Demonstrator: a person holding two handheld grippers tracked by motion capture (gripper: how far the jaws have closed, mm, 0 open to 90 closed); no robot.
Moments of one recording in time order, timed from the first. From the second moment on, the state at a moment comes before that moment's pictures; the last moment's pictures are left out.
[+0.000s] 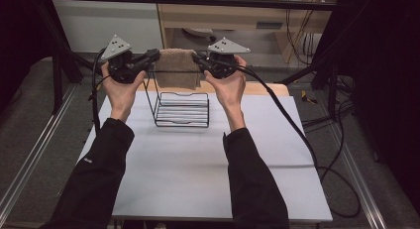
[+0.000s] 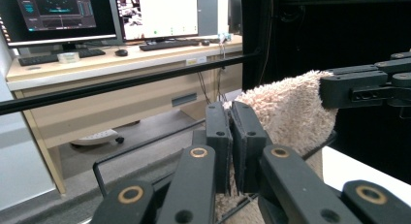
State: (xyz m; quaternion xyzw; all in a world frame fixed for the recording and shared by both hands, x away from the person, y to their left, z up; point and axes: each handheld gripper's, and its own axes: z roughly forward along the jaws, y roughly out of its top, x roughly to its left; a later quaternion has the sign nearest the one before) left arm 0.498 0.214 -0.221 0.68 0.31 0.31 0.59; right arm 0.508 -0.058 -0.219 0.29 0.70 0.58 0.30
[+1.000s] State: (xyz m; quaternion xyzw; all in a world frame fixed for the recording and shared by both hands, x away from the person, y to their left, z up) left arm 0.474 0.213 -0.241 0.73 0.31 0.27 0.55; right arm 0.485 -0.056 -0.236 0.29 0.74 0.55 0.26
